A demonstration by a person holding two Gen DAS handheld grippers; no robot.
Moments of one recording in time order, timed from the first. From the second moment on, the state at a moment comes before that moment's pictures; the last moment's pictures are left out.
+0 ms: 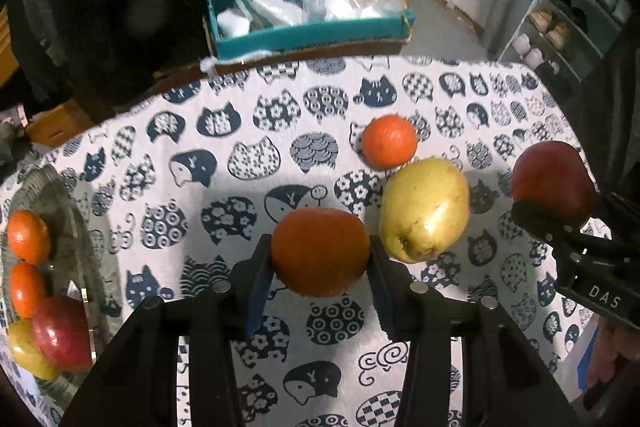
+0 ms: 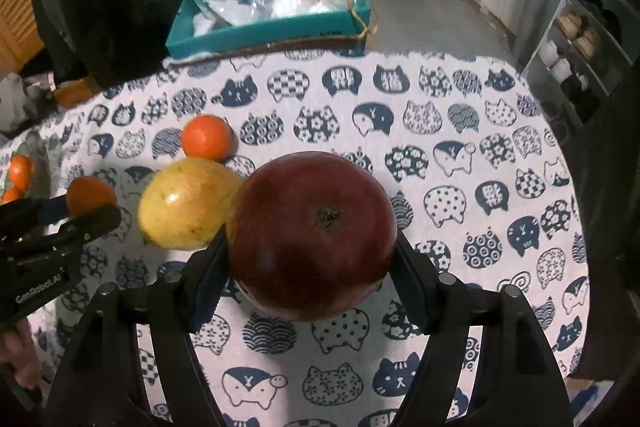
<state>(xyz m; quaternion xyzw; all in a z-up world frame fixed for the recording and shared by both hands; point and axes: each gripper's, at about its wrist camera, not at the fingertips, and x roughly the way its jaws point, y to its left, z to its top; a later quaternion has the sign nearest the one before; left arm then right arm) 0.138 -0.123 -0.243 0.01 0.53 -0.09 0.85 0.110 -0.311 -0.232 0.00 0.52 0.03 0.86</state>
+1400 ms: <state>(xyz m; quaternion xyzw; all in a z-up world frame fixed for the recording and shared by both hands) 0.057 -0.061 -0.085 -0.01 0.38 -0.07 0.92 0.052 -0.255 -0.080 -0.03 0.36 0.09 0.93</state>
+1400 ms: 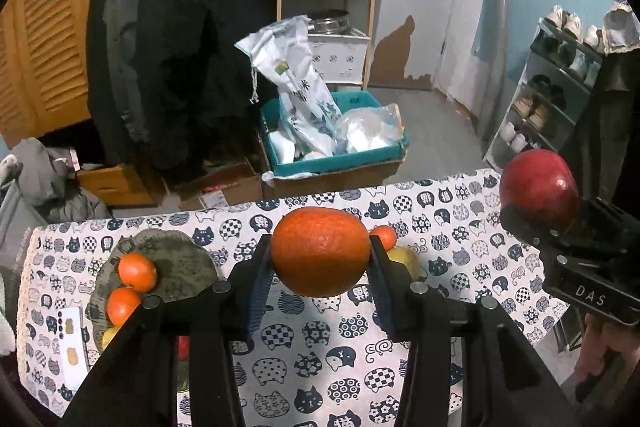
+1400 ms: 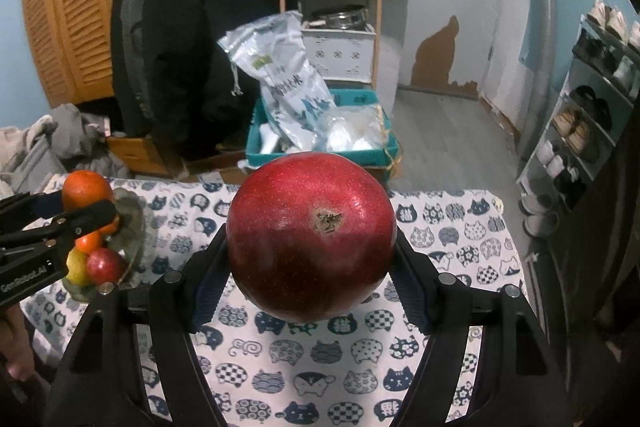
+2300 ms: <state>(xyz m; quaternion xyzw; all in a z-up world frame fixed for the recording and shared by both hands) 0.040 0.035 -0.090 -0.06 0.38 0.01 0.92 0.072 -0.143 -0.074 -0.05 0.37 0.18 0.91</state>
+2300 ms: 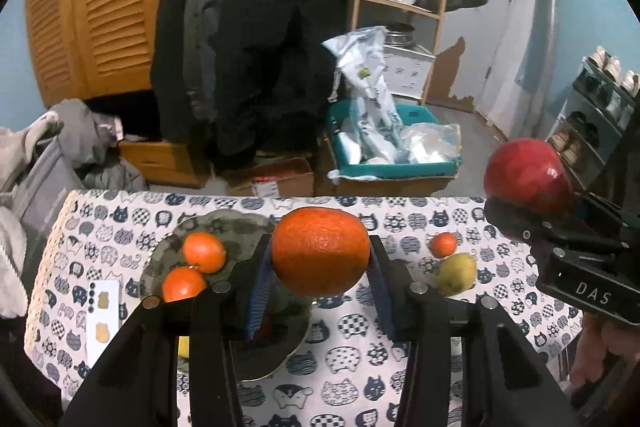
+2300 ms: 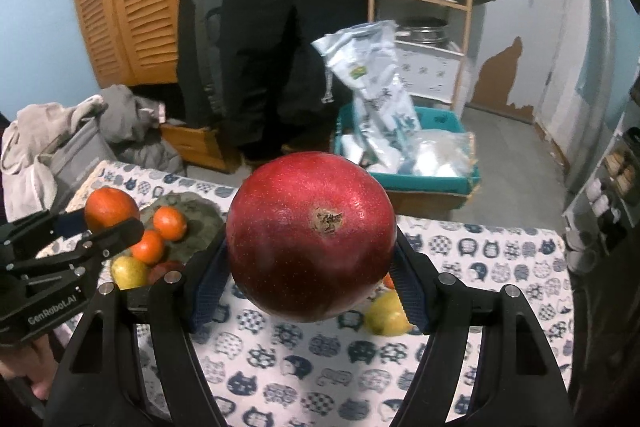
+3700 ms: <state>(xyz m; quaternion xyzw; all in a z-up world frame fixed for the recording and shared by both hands) 0.032 0.130 -0.228 -0.14 0.54 0.05 0.83 0.103 0.011 -0.175 -0.09 0.48 0.26 0.84</state>
